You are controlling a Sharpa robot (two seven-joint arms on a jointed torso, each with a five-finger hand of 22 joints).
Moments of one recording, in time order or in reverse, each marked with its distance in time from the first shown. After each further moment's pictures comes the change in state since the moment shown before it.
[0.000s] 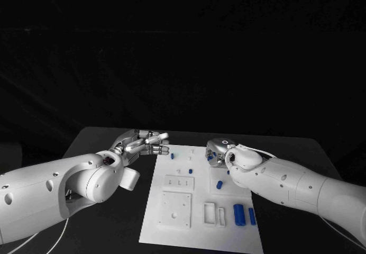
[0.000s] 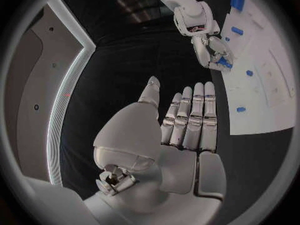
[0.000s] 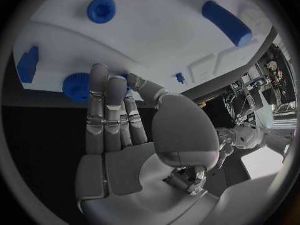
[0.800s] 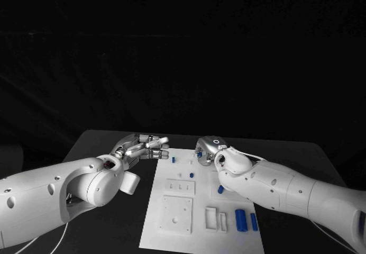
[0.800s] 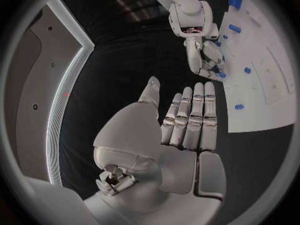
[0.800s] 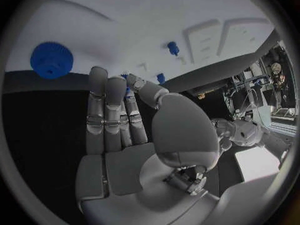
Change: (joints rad) left arm 0.000 0.008 0.000 -0.015 0.000 0.002 -0.007; left_hand 0.000 0.000 0.000 0.000 0.000 -0.003 0.004 0.000 0.000 -0.004 0.004 0.000 0.000 0.000 0.000 0.000 0.000 0.000 0.000 0.000 0.000 0.000; right arm 0.013 0.055 0.008 0.034 -0.028 -0.131 -0.079; right_hand 0.006 0.005 0.011 -0.003 0.000 0.002 -0.001 0.000 -0.001 0.001 0.002 0.000 0.000 0.000 0.000 0.000 -0.001 -0.008 -0.001 -0.001 -0.052 0.130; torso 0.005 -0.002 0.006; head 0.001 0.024
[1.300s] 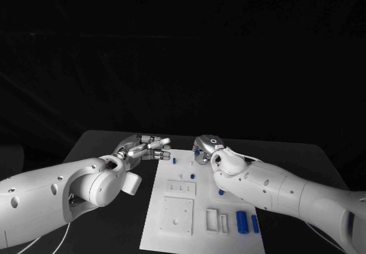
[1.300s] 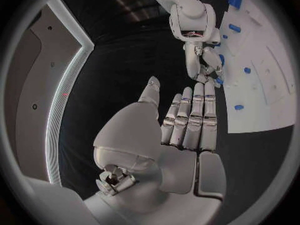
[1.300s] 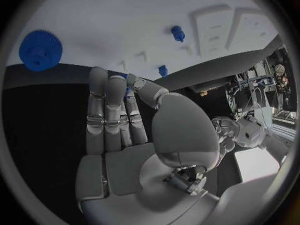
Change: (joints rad) left arm 0.004 0.014 0.000 -0.010 0.000 0.001 -0.004; left_hand 0.004 -0.004 0.000 0.000 0.000 -0.016 -0.002 0.000 0.000 -0.004 0.004 0.000 0.000 0.000 0.000 0.000 0.000 0.000 0.000 0.000 0.000 0.000; right arm 0.000 0.055 0.004 -0.061 -0.013 -0.050 -0.019; right_hand 0.004 -0.004 0.008 0.003 -0.008 0.000 0.000 0.000 0.000 0.000 0.000 0.000 0.000 0.000 0.000 0.000 -0.002 -0.001 0.000 0.000 -0.016 0.021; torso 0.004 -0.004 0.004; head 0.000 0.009
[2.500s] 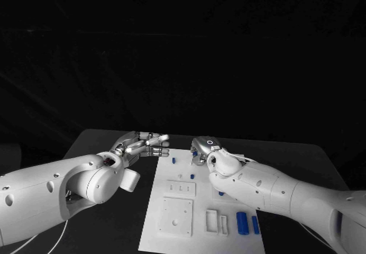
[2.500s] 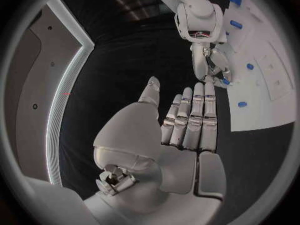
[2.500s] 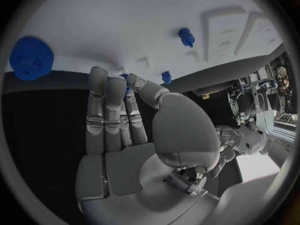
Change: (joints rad) left arm 0.032 0.009 0.000 -0.003 0.000 0.002 -0.009; left_hand 0.000 0.000 0.003 0.003 -0.004 -0.018 0.003 0.000 0.000 -0.007 0.000 0.000 0.000 0.000 0.000 0.000 0.000 0.000 0.000 0.000 0.000 0.000; right arm -0.001 0.037 0.000 -0.056 -0.019 0.005 -0.021; right_hand -0.004 -0.012 0.000 0.000 -0.003 -0.004 0.004 0.000 -0.001 0.000 0.000 0.006 0.000 0.000 0.000 0.000 -0.005 -0.006 0.015 0.007 -0.040 0.038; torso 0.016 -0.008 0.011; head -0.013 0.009
